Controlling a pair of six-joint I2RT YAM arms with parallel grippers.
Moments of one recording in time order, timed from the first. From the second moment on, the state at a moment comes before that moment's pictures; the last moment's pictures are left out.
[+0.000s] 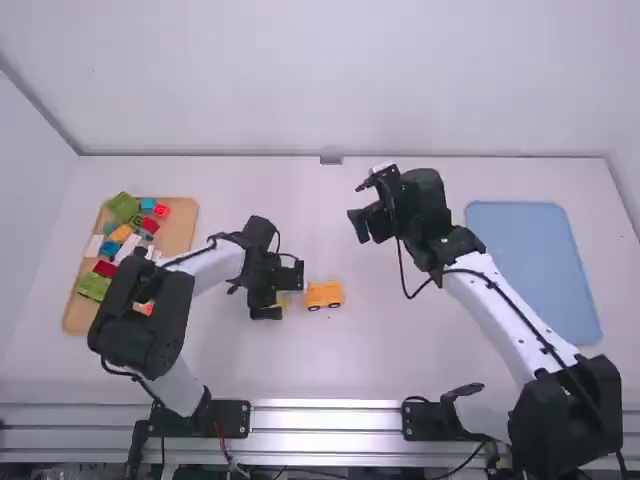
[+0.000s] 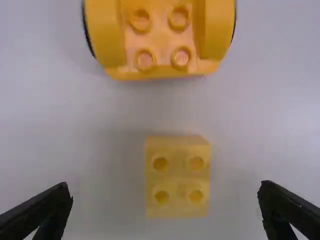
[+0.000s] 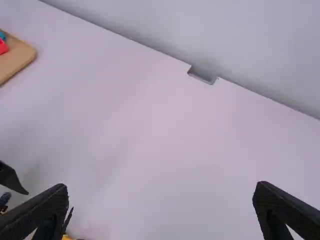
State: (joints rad) left arm -0.27 1.73 0.93 -0.66 0.29 1.16; right arm 0.37 1.37 1.02 -0.27 -0.18 -0.14
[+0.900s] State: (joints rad) left arm 0.10 1.69 0.69 -0.45 0.96 1.44; right arm 0.35 1.37 1.00 -0.31 -0.16 -0.25
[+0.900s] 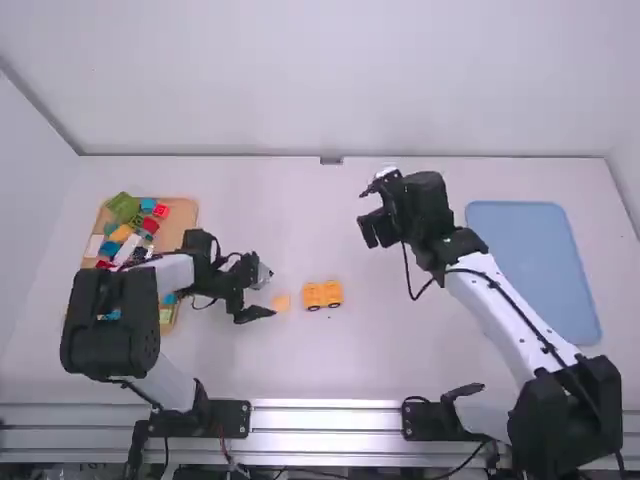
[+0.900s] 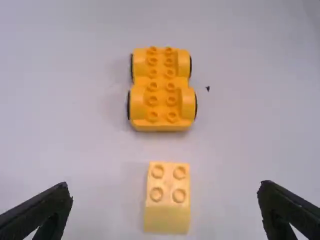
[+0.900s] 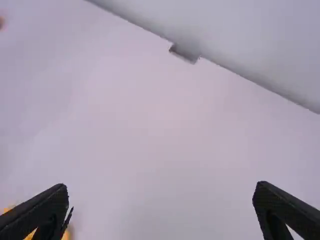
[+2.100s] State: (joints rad) left arm 0.10 1.93 0.60 -0.01 1.07 1.41; right arm 0.26 1.37 0.76 -0.04 -0.74 -0.48
